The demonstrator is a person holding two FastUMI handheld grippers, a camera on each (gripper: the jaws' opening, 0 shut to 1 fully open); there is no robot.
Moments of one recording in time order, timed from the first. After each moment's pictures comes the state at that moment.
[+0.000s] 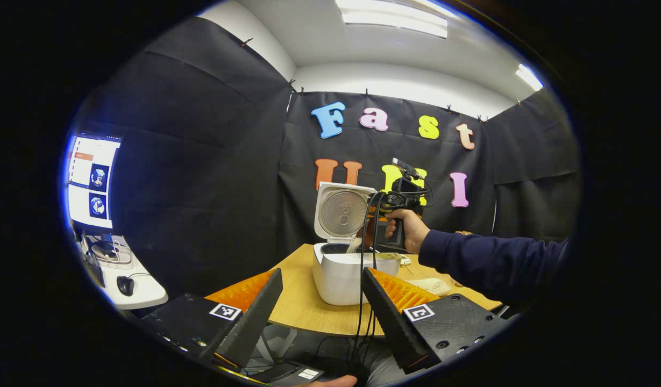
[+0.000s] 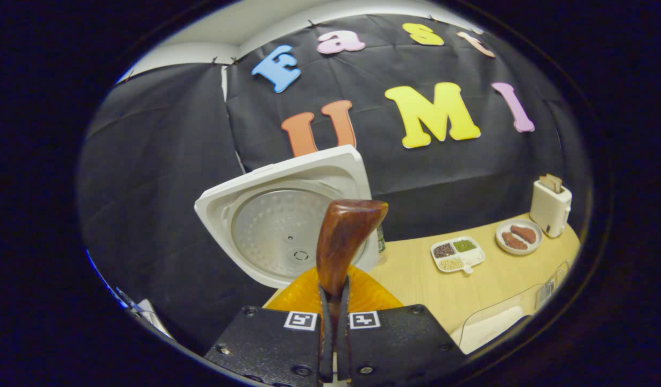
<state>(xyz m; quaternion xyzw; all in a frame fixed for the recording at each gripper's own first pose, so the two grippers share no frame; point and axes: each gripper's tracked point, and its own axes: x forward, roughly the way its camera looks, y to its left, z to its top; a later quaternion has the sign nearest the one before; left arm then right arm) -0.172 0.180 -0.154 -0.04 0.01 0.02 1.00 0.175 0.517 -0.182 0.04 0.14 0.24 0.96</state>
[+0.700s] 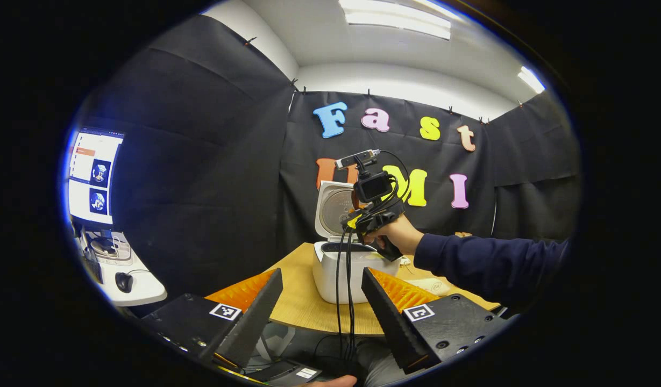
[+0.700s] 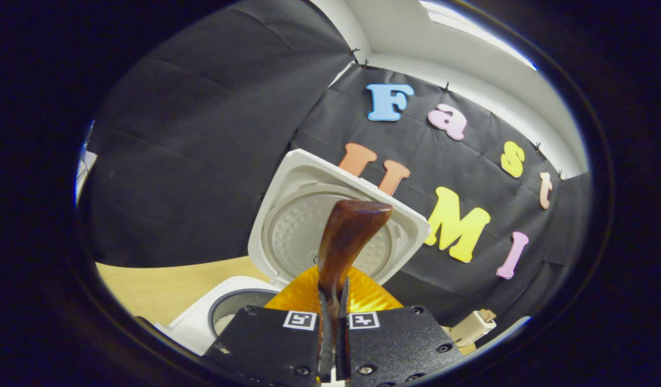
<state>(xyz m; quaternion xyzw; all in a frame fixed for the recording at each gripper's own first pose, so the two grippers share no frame) -0.174 0.178 -0.160 -0.04 0.01 0.02 1.00 0.152 0.545 -0.182 -0.28 -0.05 0.20 0.94</state>
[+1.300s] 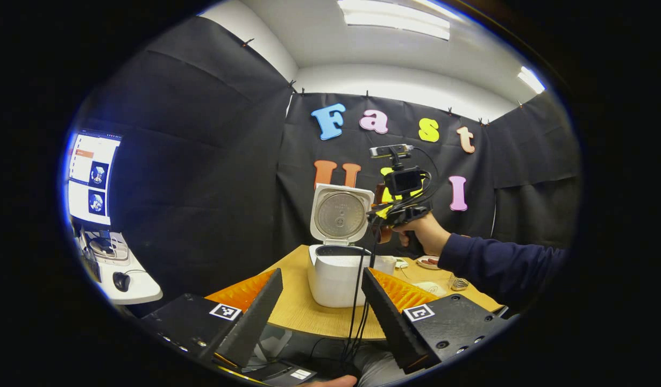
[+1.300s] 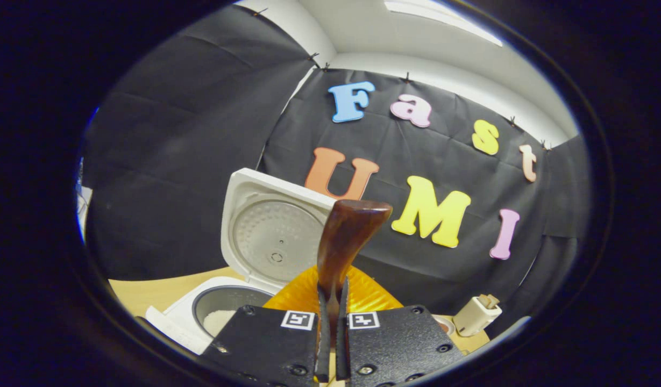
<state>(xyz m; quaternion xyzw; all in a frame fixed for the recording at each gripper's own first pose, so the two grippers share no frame) -0.170 0.174 -0.154 -0.04 0.00 0.02 1.00 0.141 0.448 -0.131 -0.19 -0.04 0.20 0.96</state>
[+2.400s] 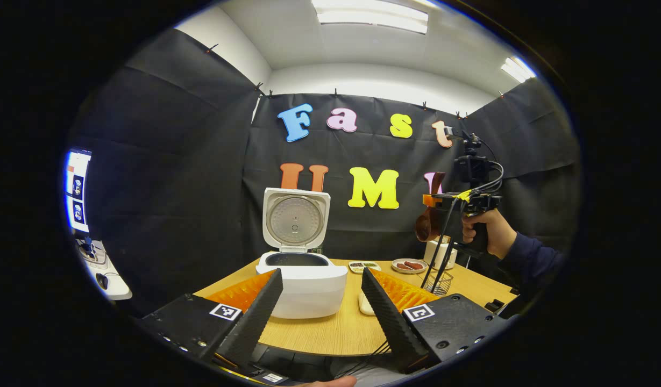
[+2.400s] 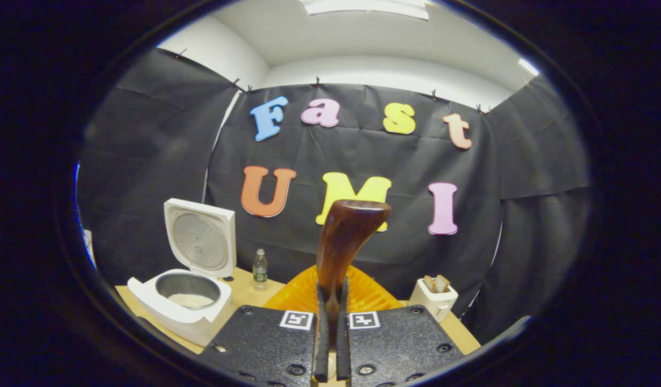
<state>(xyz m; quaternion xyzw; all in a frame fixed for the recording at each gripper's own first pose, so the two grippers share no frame) -0.114 0.037 -0.138 -0.02 -0.01 -0.03 1.00 0.123 0.154 -0.060 -0.08 -0.05 0.13 0.99</state>
